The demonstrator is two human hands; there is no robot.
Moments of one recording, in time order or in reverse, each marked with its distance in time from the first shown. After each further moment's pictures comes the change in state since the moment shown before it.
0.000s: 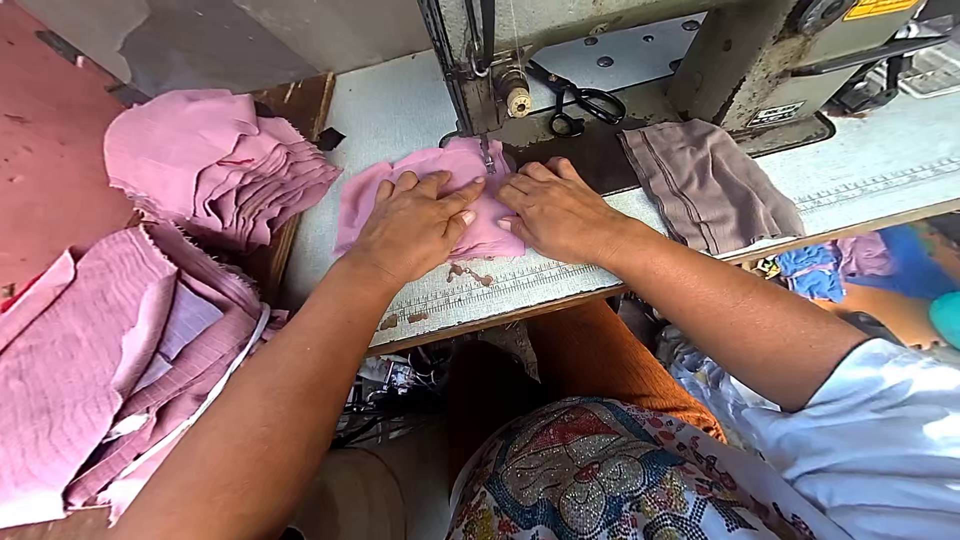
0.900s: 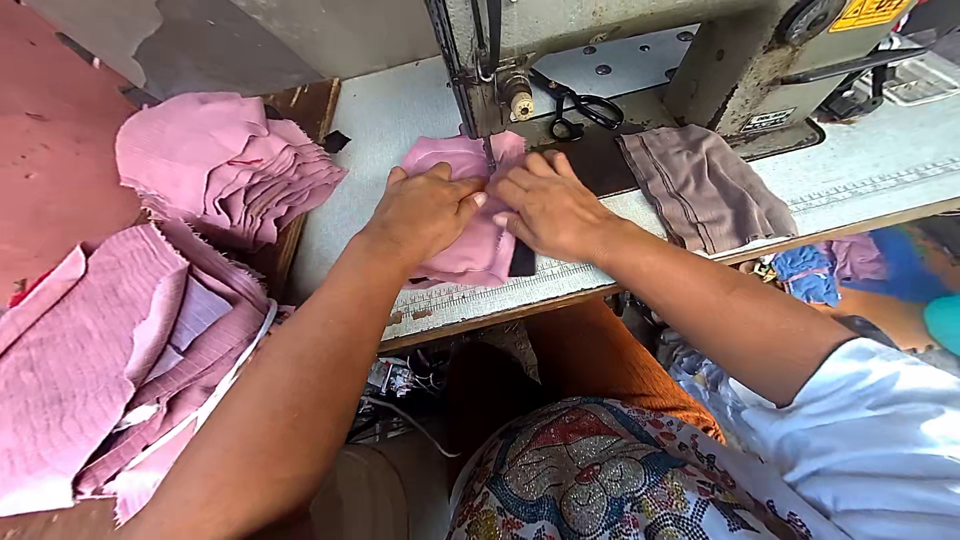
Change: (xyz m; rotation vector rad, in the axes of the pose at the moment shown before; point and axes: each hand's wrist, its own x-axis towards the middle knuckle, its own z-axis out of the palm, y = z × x) left_hand 0.019 0.009 -0.017 0.058 -0.101 -0.056; right_hand 0.005 0.002 0.007 -0.005 0.185 -0.046
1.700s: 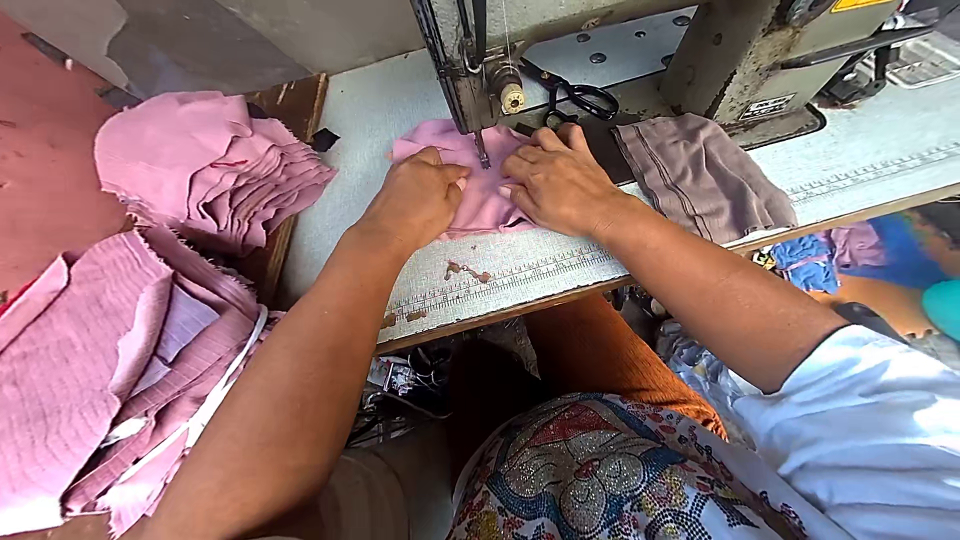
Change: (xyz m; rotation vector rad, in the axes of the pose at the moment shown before) left_hand 0.014 -0.007 0.007 -0.209 0.115 0.016; right_hand 0.003 0.019 -0.006 -0.061 -0.025 0.089
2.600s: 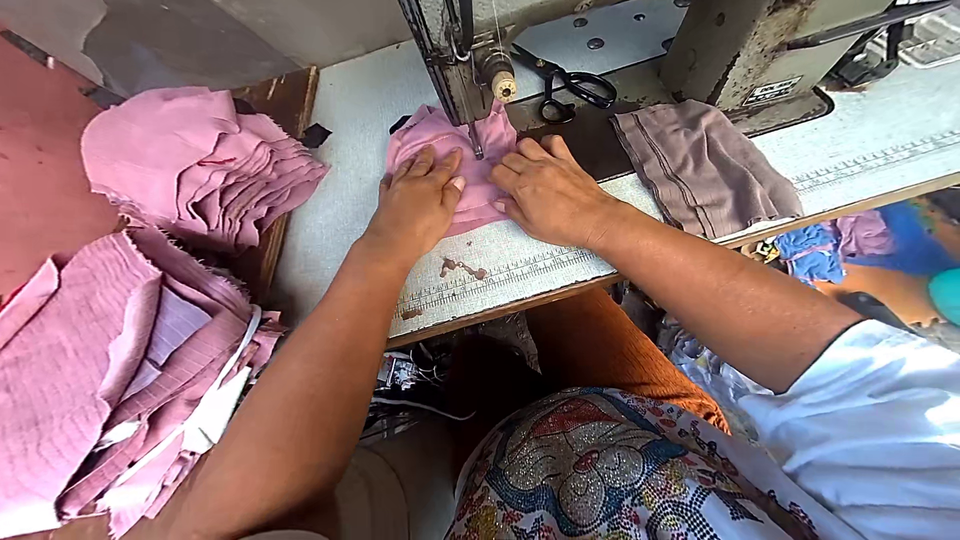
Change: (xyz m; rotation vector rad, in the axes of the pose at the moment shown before) left_hand -0.002 -0.003 0.025 -0.027 -0.053 -0.208; right_hand -0.005 -0.016 0.000 0.031 -0.091 -0.039
